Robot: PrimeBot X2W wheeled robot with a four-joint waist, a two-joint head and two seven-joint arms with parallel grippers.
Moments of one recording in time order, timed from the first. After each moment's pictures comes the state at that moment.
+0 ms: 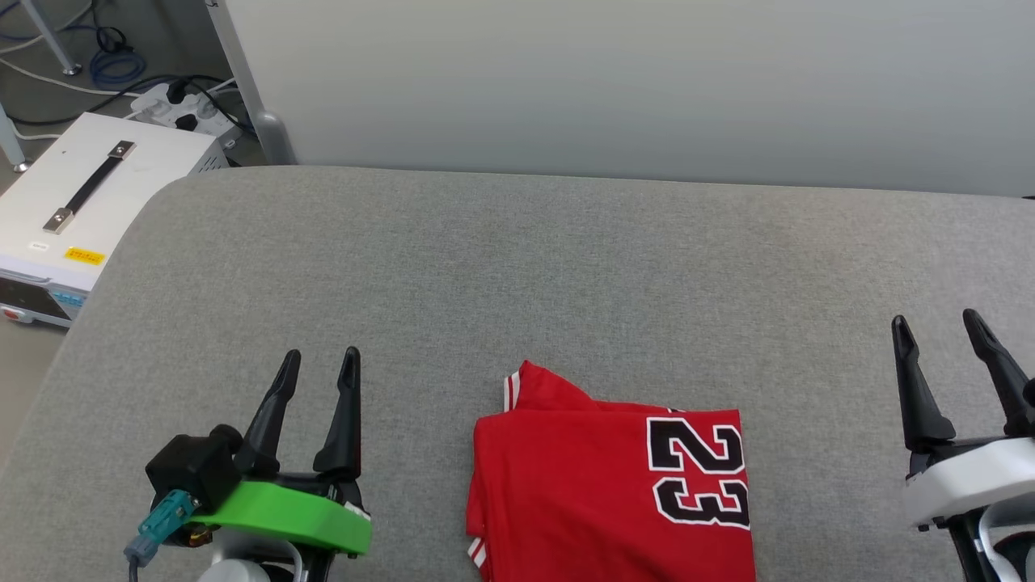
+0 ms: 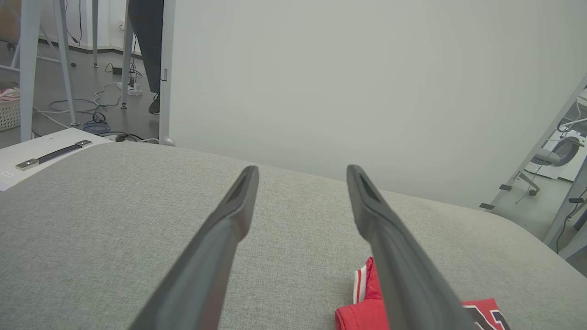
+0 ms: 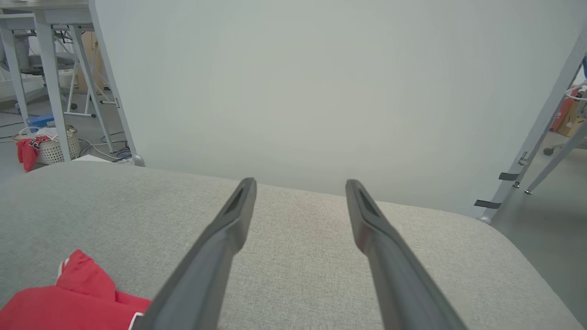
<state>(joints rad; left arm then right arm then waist) -0.01 0.23 -0.19 0.02 -0.52 -0.04 -0.26 0.02 -0.20 -0.08 -0.17 0.20 0.13 0.00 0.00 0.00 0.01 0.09</state>
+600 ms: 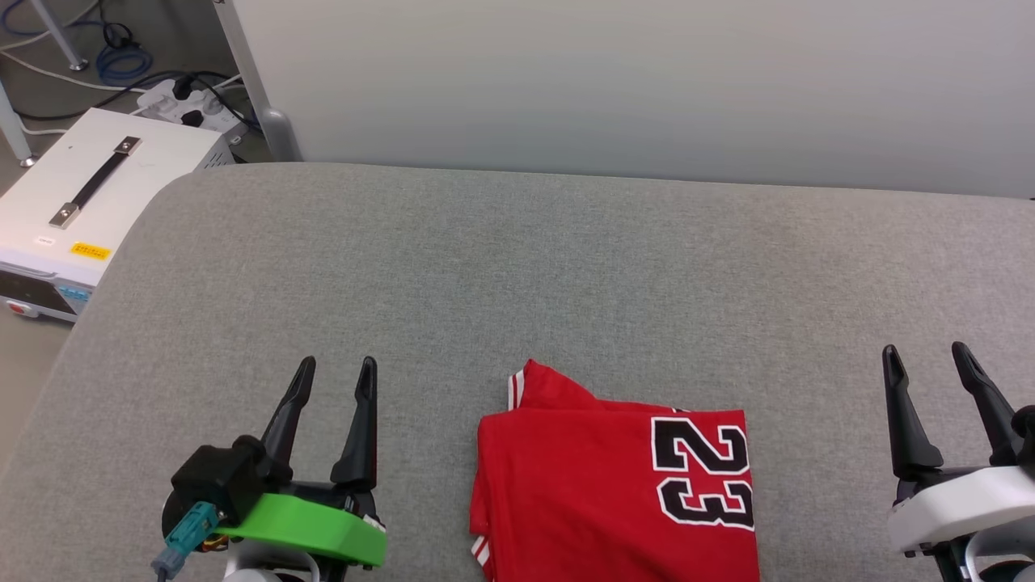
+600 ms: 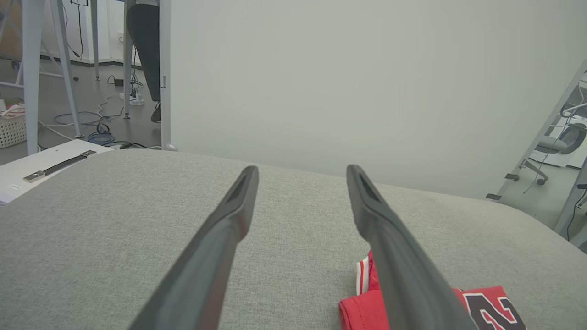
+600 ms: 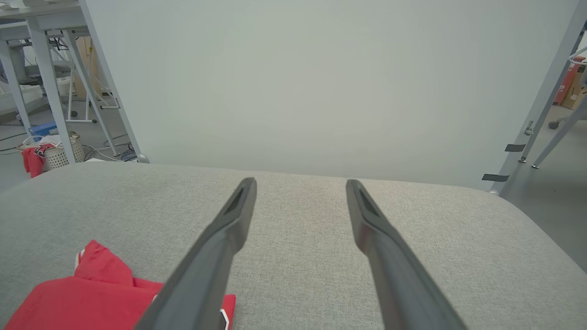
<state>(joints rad) 0.01 0.14 -0.12 0.02 -0.37 -0.11 -0.26 0.08 -0.13 -0.10 -0.18 0.19 0.13 -0.02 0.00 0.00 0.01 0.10</state>
